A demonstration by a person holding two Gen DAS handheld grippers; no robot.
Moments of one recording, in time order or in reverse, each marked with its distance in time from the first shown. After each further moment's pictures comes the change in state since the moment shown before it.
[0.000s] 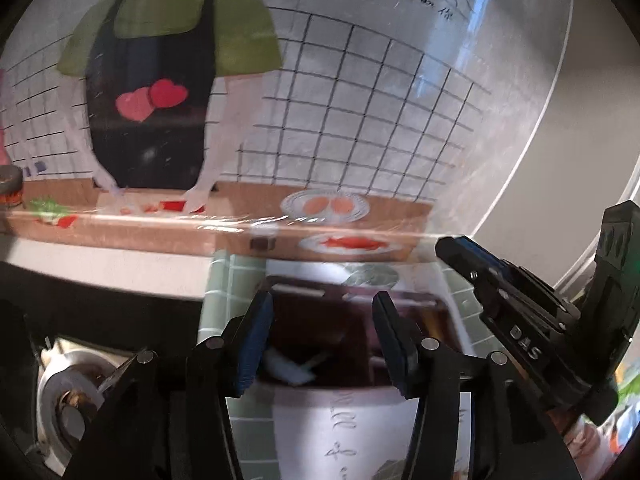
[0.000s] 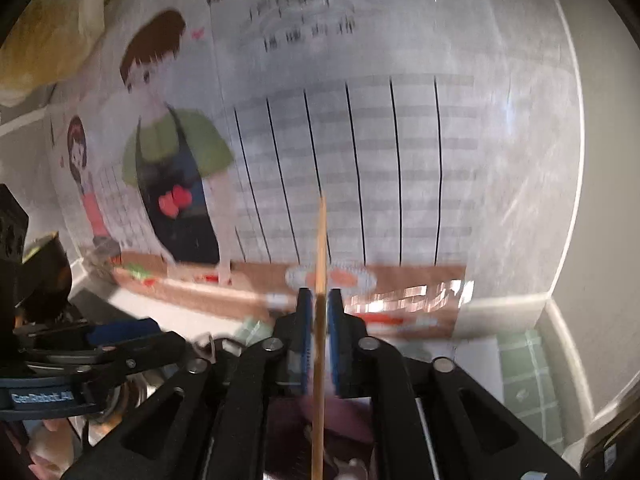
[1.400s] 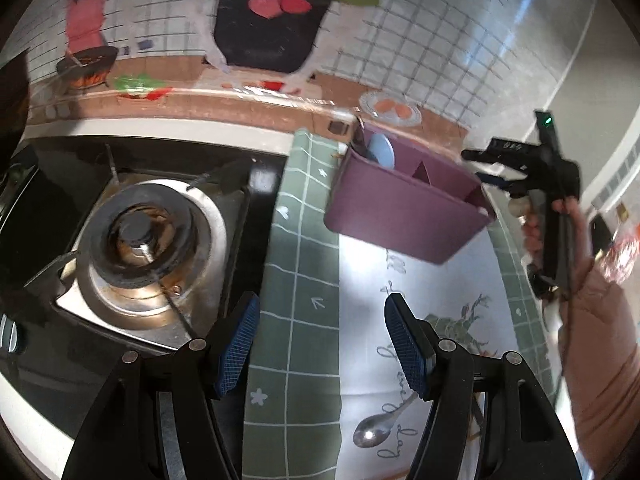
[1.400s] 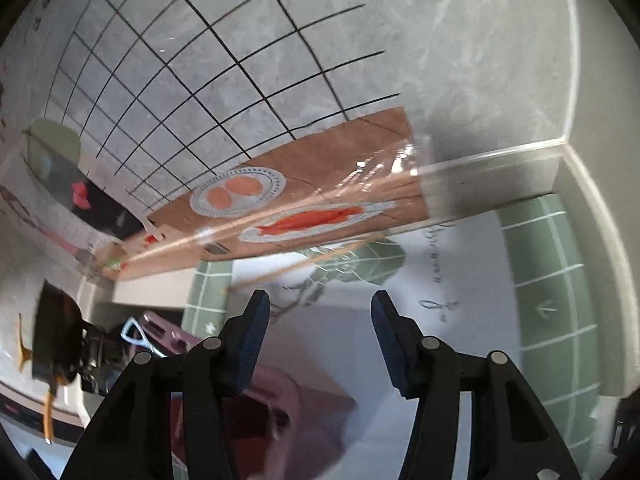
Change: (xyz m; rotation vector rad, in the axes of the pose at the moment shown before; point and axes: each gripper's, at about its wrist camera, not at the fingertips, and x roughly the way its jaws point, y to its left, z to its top) left arm -0.081 0.042 -0.136 -0.135 0.155 0.074; right arm 0.077 -0.105 -0.017 0.357 0.451 0.028
